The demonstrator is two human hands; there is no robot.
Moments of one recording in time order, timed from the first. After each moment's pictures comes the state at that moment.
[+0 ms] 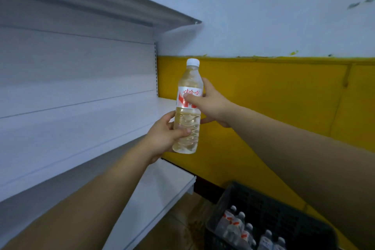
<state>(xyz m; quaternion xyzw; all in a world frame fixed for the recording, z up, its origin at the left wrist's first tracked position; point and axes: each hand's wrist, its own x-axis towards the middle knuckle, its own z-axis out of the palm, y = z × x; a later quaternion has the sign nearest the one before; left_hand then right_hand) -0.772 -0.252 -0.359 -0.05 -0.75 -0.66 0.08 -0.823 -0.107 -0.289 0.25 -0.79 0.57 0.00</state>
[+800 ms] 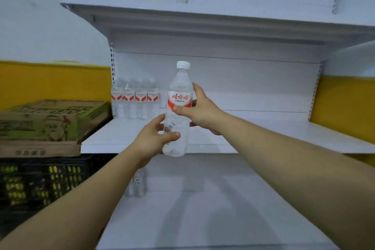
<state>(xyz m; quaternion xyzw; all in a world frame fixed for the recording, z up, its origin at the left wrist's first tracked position) -0.477 -0.388 -0.341 0.26 -0.69 -0.53 0.41 -0.627 -0.333 -0.271 0.60 -0.60 0.49 -0.21</state>
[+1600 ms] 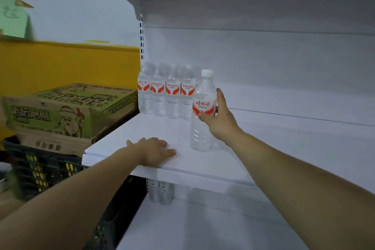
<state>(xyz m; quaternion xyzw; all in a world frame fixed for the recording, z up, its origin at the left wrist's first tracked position) -0.484 -0.627 -0.393 0.60 -0.79 -0.12 -0.01 -0.690 -0.593 -0.348 0.60 -0.58 0.51 -0.22</state>
